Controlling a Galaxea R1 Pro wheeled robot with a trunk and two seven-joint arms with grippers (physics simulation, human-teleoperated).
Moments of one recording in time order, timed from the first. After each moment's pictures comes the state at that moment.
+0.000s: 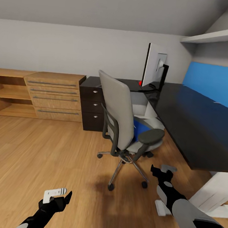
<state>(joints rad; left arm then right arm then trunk) 0.08 -0.06 0.05 -1.60 0.16 0.40 0.00 -0.82 -0.07 -0.03 -0.20 -0.08 -0.28 -0.19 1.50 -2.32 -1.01</state>
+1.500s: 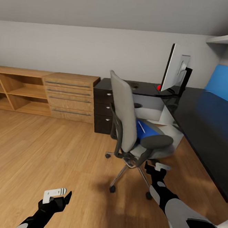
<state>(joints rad) 0.08 -0.06 0.05 -1.59 0.16 0.40 0.00 -0.82 -0.01 -0.02 -0.19 -0.08 -0.39 -0.20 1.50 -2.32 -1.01</state>
